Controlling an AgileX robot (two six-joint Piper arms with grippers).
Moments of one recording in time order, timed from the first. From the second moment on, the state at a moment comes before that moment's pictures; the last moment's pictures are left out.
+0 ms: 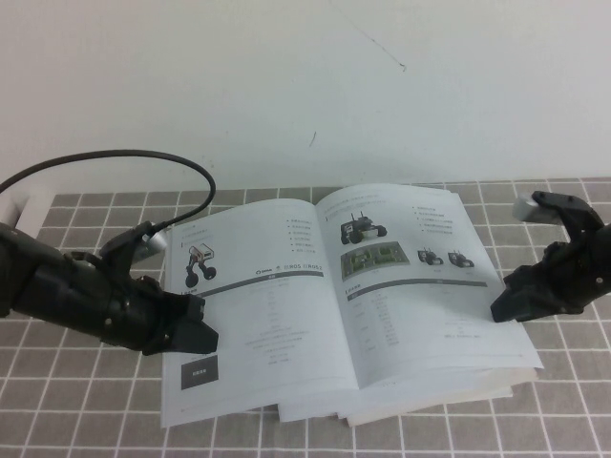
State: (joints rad) right arm 0.04 2.05 -1.21 0.77 0.75 -0.79; left arm 0.00 1.86 -1.01 -1.04 0.84 0.84
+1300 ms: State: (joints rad) right arm 0.07 2.01 -1.21 1.70 1.22 -1.50; left arm 0.00 1.88 -1.01 -1.05 0.84 0.86
